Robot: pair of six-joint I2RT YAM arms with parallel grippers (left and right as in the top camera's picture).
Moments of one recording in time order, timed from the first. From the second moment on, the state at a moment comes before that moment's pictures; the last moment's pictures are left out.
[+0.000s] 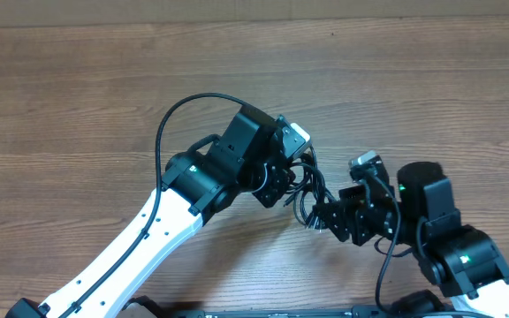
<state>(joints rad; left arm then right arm) -0.68 1.40 1.26 -0.79 0.25 0.03 0.36 0.82 0.80 -0.78 -0.46 0.11</state>
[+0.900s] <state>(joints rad) -0.68 1.40 1.26 -0.73 0.22 -0.11 0.42 0.89 0.80 -0.76 -0.34 0.10</state>
